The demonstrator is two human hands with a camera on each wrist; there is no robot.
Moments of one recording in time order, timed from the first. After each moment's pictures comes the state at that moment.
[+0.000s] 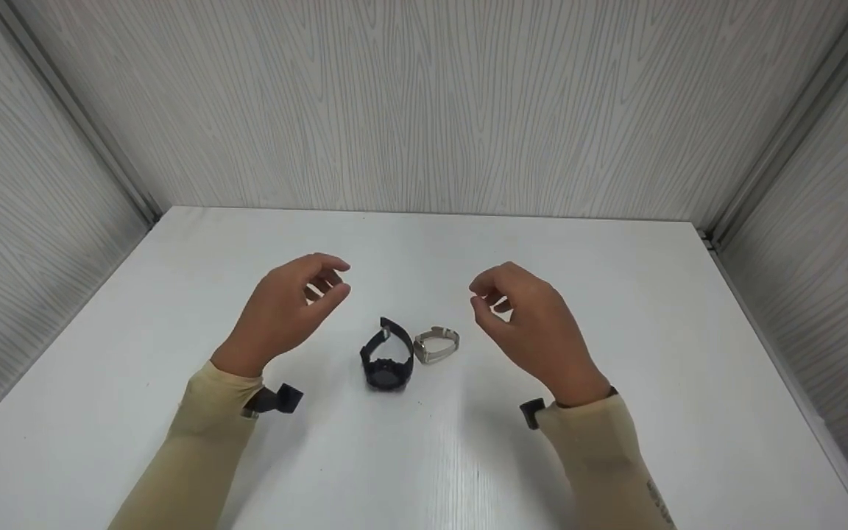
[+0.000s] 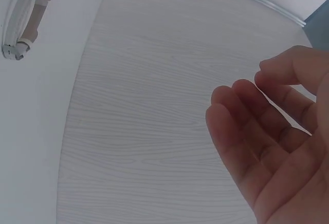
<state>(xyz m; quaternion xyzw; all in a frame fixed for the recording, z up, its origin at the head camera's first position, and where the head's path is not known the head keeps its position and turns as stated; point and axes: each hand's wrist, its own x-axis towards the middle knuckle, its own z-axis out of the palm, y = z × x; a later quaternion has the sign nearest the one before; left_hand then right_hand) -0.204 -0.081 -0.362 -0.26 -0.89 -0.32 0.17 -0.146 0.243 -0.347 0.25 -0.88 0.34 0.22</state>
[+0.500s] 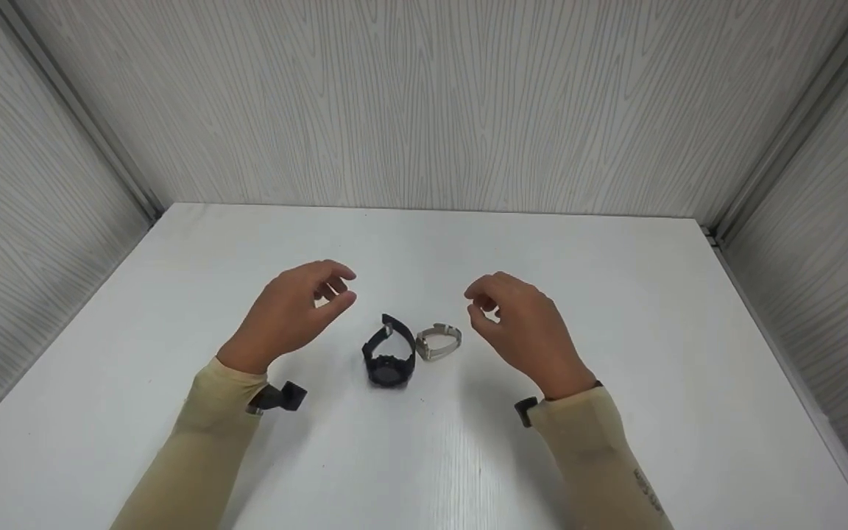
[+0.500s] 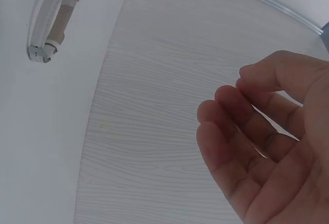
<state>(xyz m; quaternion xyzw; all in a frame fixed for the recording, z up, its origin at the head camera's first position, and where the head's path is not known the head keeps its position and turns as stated) -0.204 -0.082 -0.367 -0.25 -0.92 -0.29 0.11 -0.159 0.237 -0.368 0.20 -0.92 0.31 0.15</state>
